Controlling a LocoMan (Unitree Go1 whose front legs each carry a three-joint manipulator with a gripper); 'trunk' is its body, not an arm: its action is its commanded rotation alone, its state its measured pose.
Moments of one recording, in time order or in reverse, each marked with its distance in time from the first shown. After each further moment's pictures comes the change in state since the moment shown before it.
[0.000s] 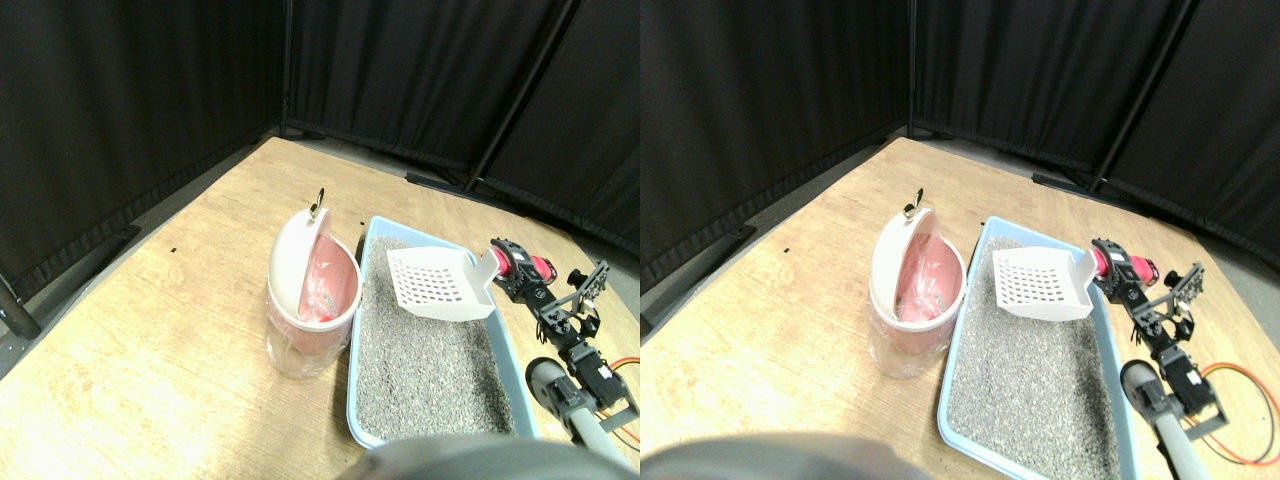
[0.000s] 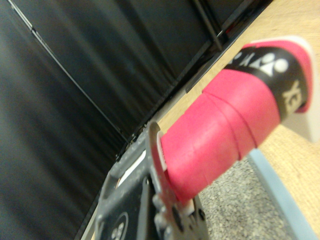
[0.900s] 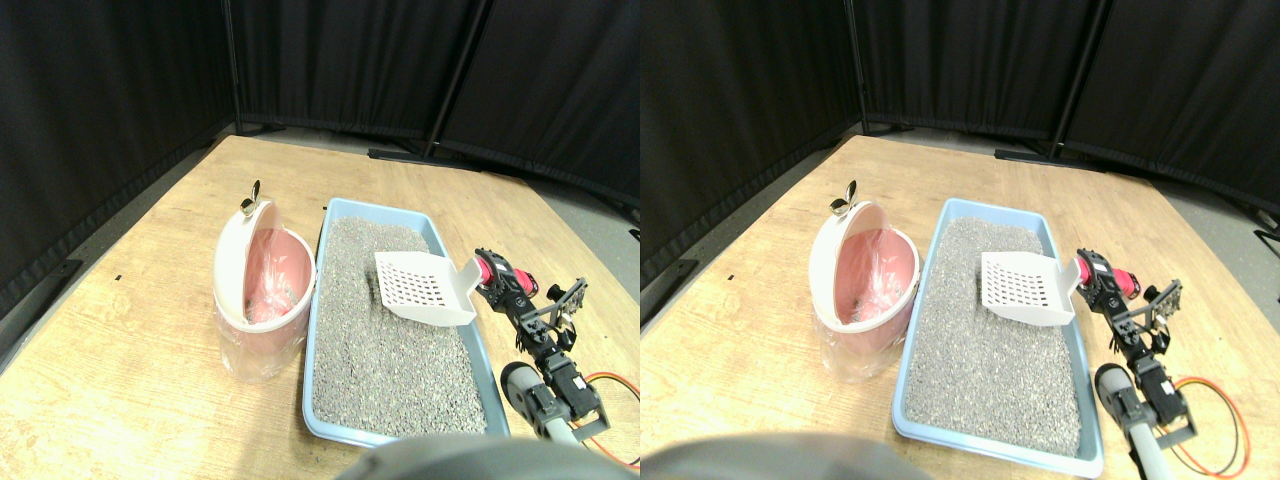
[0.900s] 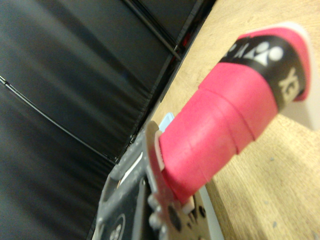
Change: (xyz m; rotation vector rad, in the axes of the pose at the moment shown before) right arm -0.040 -0.044 -0.032 0.108 0.034 -0.152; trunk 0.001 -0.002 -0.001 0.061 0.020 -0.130
